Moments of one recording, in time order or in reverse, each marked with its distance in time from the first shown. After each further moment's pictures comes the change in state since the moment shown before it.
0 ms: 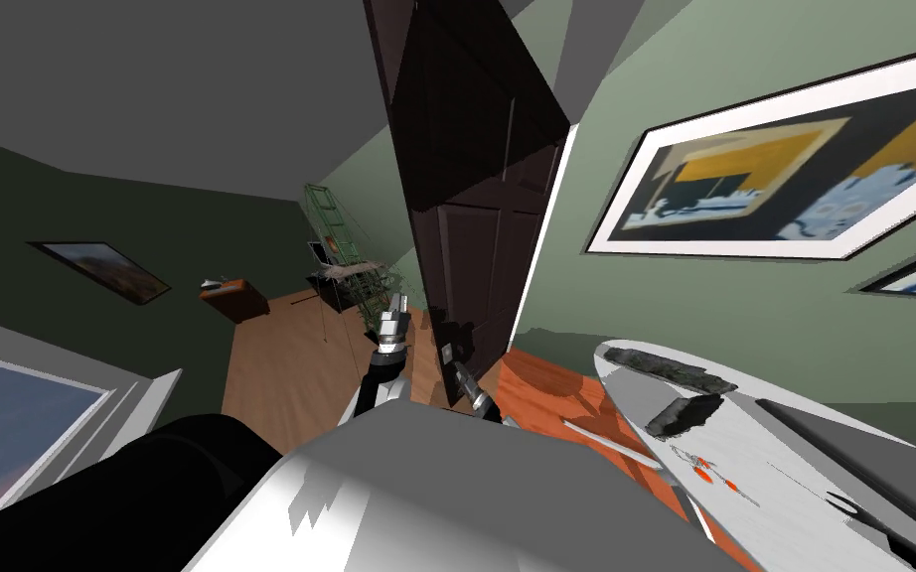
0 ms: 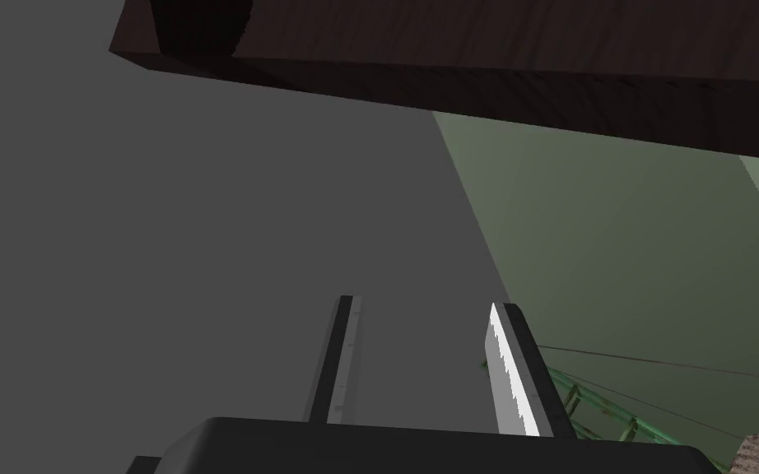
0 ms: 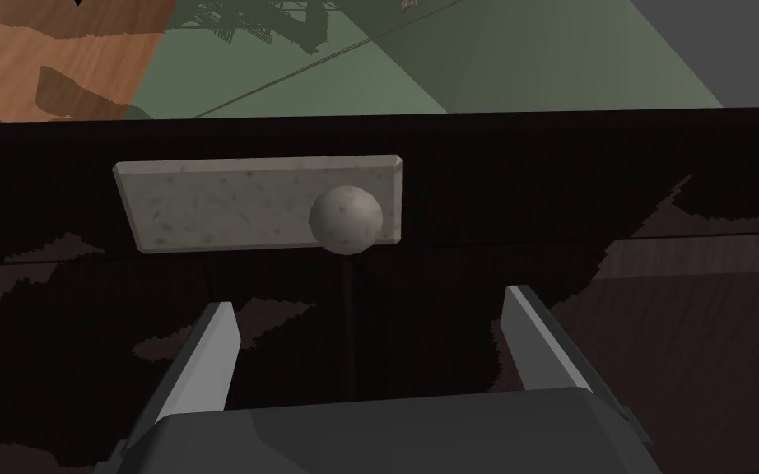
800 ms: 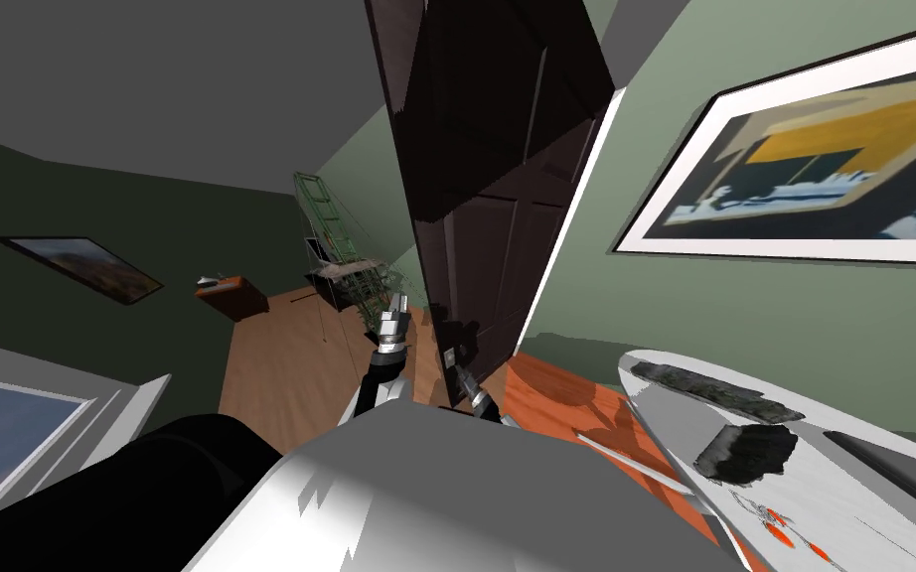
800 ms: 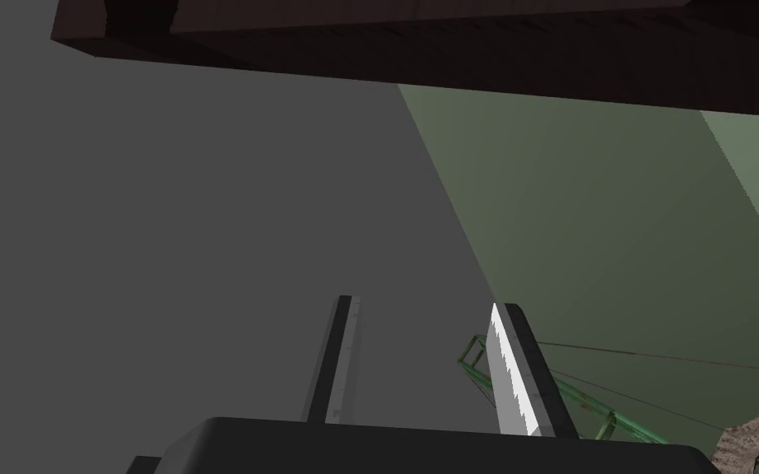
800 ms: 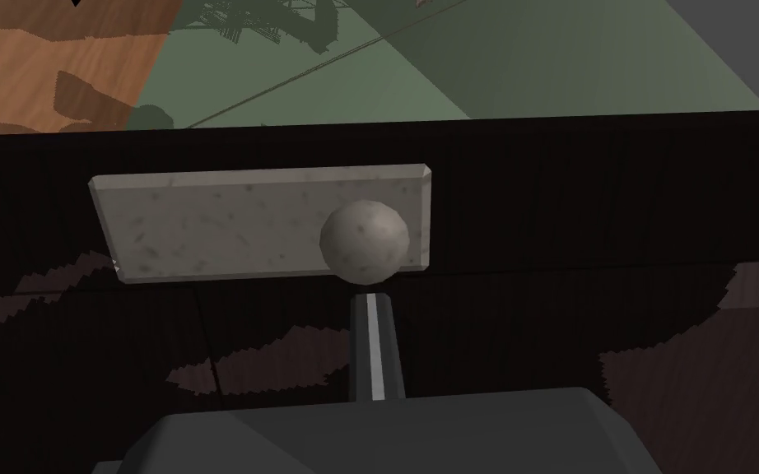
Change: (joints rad) arm -0.012 0.020 -0.014 0.021 -0.002 -0.001 0.006
